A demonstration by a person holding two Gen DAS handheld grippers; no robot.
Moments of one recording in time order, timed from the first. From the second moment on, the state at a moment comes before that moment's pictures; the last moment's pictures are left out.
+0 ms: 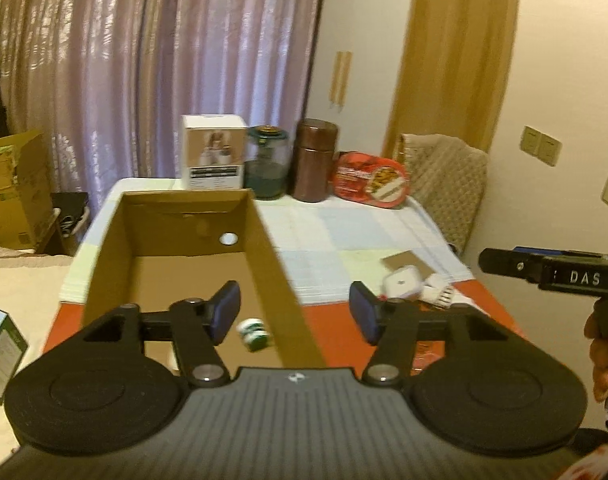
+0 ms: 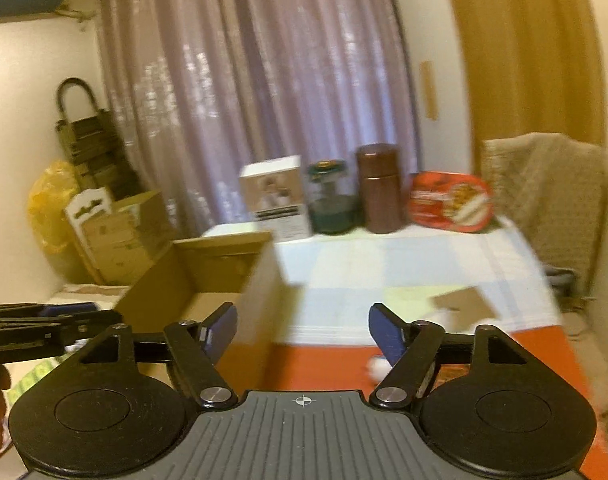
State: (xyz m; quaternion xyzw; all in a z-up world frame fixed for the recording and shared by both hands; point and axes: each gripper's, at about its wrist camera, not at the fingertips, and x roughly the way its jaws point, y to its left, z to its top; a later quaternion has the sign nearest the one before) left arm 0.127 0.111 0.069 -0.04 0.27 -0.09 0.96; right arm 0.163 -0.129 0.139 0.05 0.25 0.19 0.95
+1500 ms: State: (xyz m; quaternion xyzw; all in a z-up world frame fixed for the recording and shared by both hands) left arm 0.192 -0.054 -0.121 0.10 0.36 -0.23 0.90; right arm 0.184 -0.264 -0.016 0.07 0.37 0.09 0.92
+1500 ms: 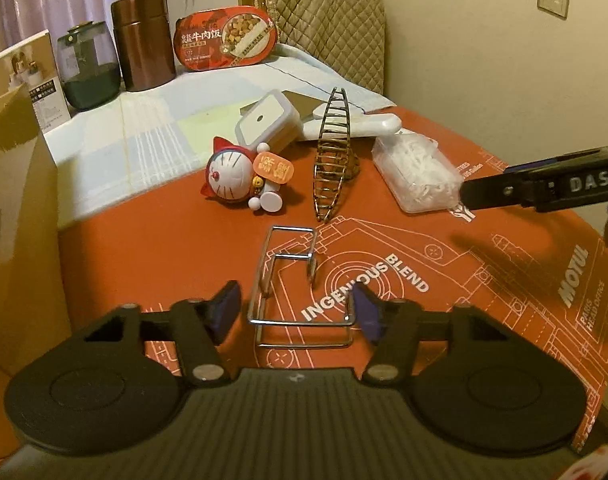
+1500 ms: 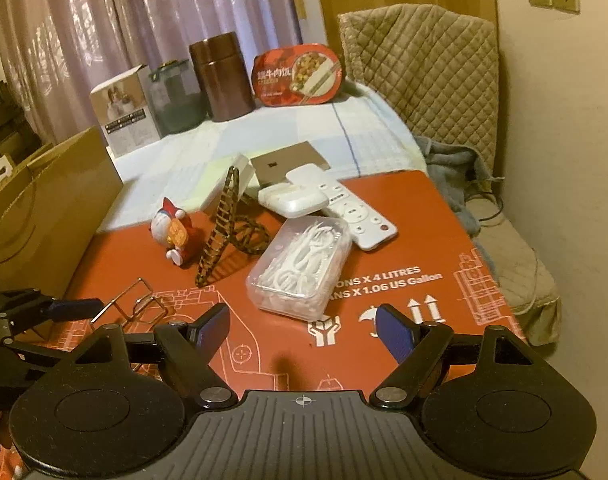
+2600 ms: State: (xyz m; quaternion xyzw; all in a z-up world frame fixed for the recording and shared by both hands) left arm 0.201 -0.051 -0.126 0.08 0.36 -0.19 0.91; right arm 0.191 -0.252 -0.045 -0.02 0.38 0.05 0.92
